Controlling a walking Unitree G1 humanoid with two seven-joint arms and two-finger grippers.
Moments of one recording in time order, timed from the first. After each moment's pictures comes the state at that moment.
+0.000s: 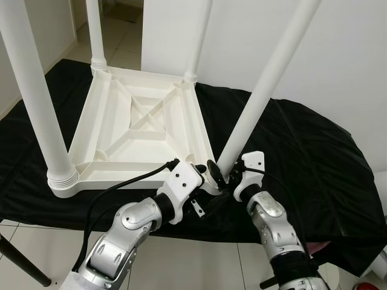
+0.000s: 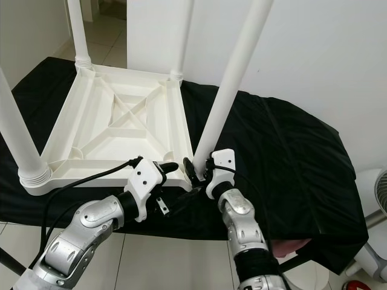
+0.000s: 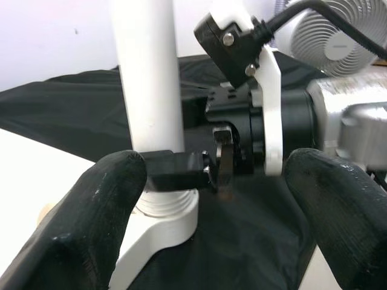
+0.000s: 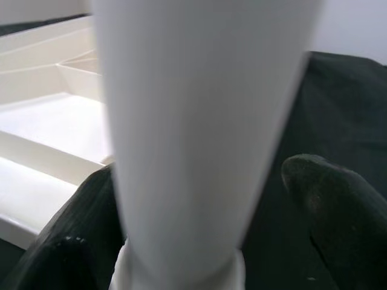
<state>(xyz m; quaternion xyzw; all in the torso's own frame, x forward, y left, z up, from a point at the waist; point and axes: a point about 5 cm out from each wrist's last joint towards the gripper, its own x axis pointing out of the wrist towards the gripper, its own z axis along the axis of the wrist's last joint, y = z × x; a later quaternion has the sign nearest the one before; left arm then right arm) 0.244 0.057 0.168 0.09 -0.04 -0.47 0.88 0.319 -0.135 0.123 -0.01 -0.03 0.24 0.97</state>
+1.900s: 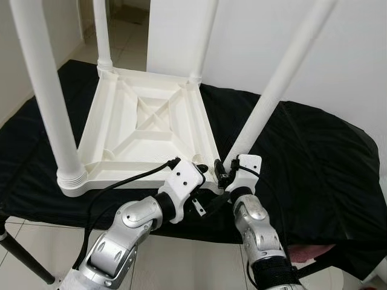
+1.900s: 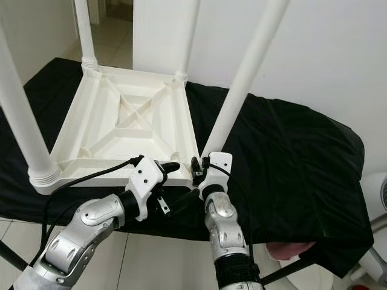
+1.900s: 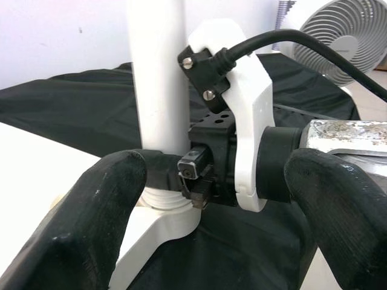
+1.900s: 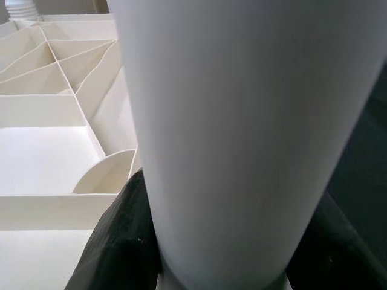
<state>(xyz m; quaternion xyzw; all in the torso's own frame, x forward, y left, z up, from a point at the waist) 0.244 0.053 0.171 0.08 -0.04 -0.48 0.87 0.310 -0.104 0.117 0.08 0.00 0.05 1.00</state>
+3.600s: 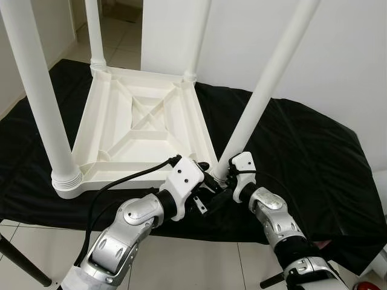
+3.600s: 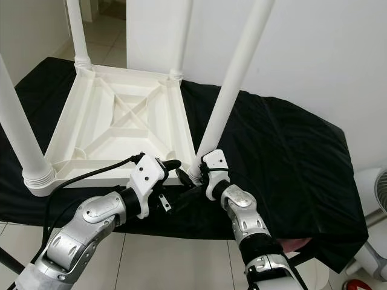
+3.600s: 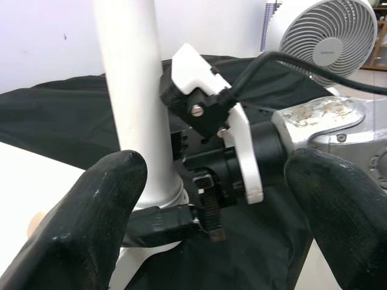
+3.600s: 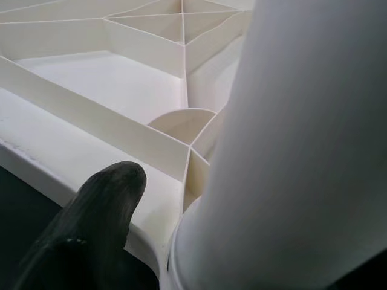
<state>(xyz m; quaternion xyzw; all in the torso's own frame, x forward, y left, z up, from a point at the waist) 0.247 0.052 0.173 0.08 -0.05 -0.48 0.87 0.334 -0.115 0.105 -0.04 0.00 0.33 0.94</state>
